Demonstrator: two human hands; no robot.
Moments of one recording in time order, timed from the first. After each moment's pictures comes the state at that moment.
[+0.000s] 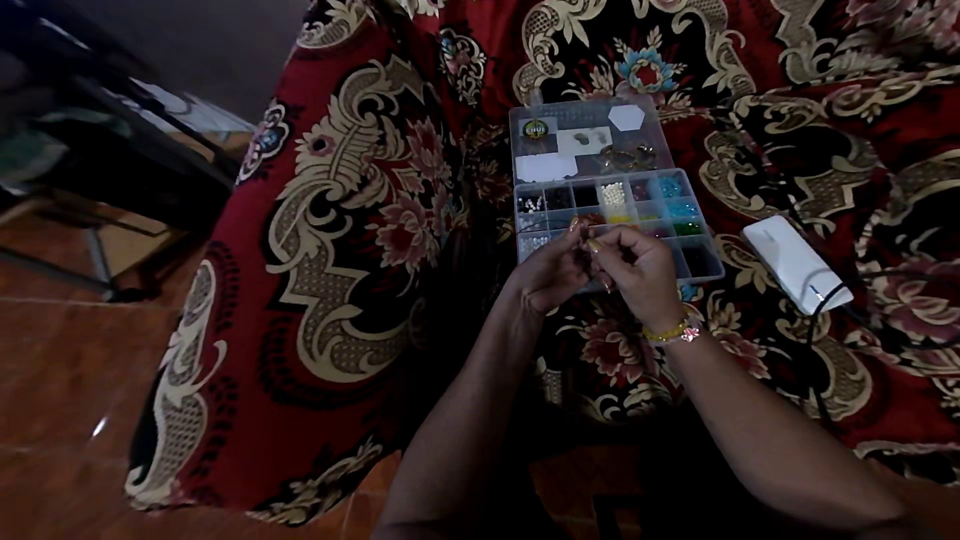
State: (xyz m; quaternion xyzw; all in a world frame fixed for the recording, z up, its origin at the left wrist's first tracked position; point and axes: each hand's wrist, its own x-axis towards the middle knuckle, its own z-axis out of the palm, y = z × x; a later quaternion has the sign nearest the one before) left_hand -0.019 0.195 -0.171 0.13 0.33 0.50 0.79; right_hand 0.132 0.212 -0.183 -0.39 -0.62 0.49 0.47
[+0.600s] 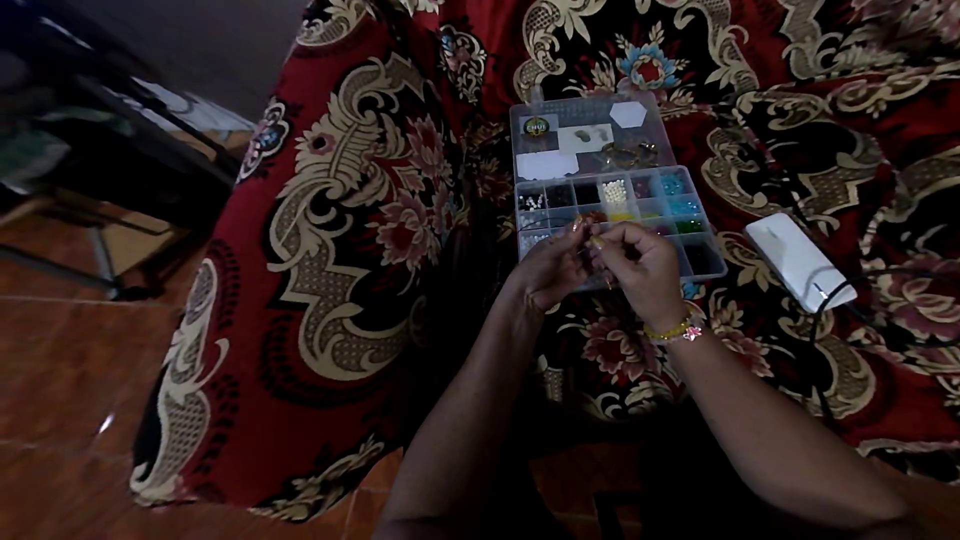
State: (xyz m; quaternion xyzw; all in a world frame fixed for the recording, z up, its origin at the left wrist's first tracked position) left_hand -0.018 0.194 -0.171 0.18 0.35 0.52 0.75; right_hand 0.131 0.212 -0.182 -0.39 -0.62 0.48 0.49
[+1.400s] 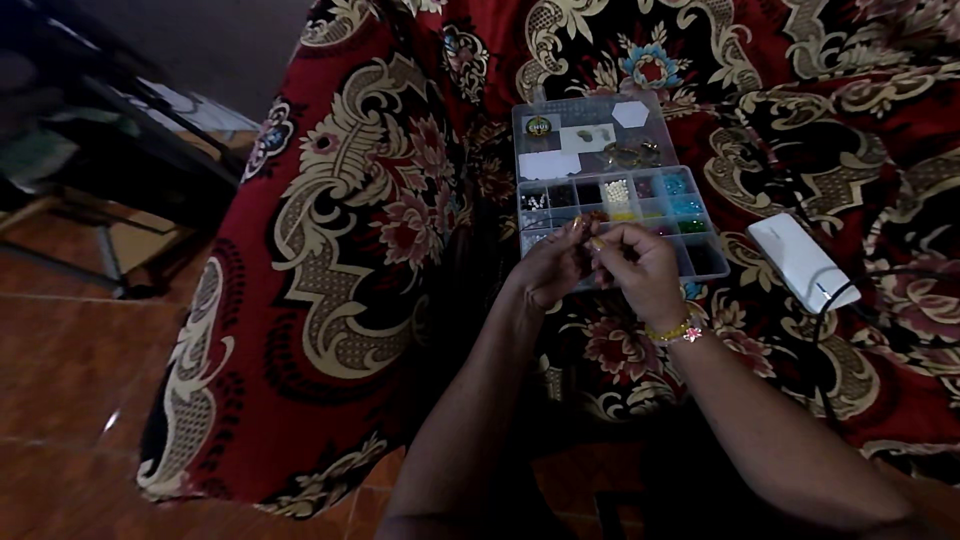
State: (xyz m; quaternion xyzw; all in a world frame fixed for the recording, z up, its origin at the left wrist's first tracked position) left_hand -0.024 0.195 -0.176 0.23 0.33 0.52 0.76; right_hand 0.129 0.208 -0.181 -0.37 -0.60 0.52 0.48
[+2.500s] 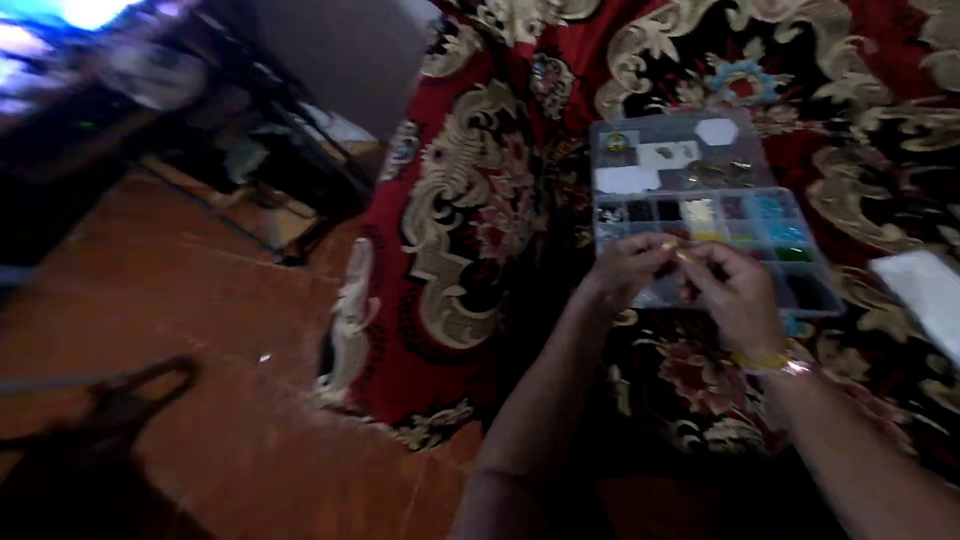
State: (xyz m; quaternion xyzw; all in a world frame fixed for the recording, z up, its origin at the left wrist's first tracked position) left_hand -0.025 0.197 -0.167 0.37 0.44 0.52 0.63; right_hand 0.135 0.214 -0.186 -0.39 -0.65 0.47 0.45
